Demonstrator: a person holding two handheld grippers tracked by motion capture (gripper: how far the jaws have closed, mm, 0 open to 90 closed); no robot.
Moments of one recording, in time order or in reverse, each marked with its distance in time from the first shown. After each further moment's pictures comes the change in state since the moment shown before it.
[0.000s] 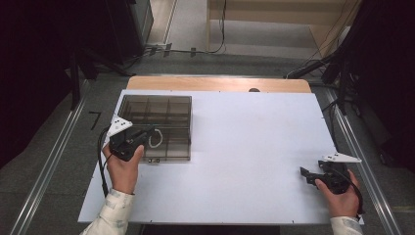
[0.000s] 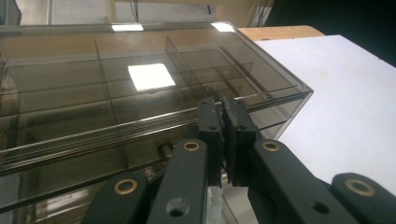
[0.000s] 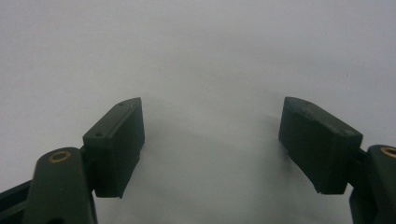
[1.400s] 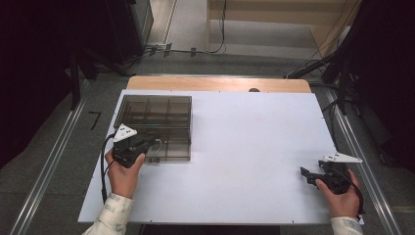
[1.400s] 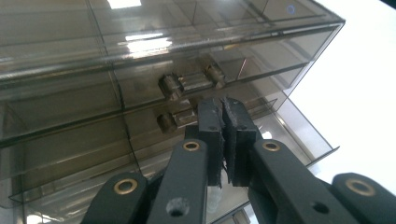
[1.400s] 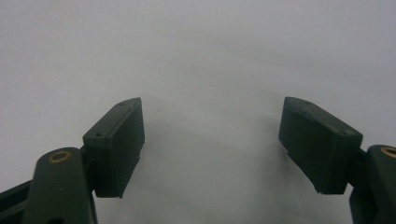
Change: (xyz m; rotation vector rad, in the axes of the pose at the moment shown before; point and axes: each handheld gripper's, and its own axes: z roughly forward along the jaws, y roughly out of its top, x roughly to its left) left arm 0.006 -0.026 0.010 0.128 -0.003 0.020; right arm -0.001 0.000 -0.001 -0.003 0.002 -0.002
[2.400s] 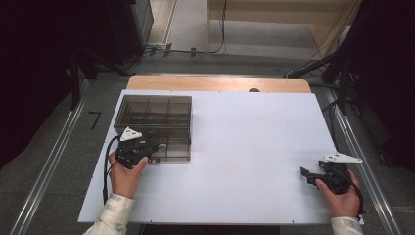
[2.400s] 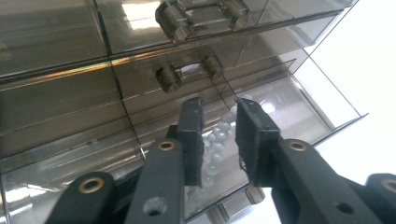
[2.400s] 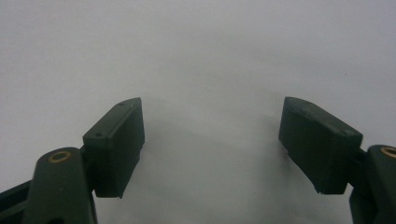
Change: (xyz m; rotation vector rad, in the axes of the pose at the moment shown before) left arm 0.004 -0.009 0.014 0.129 0.007 -0.008; right arm 0.000 0.000 0.000 0.000 0.004 0.005
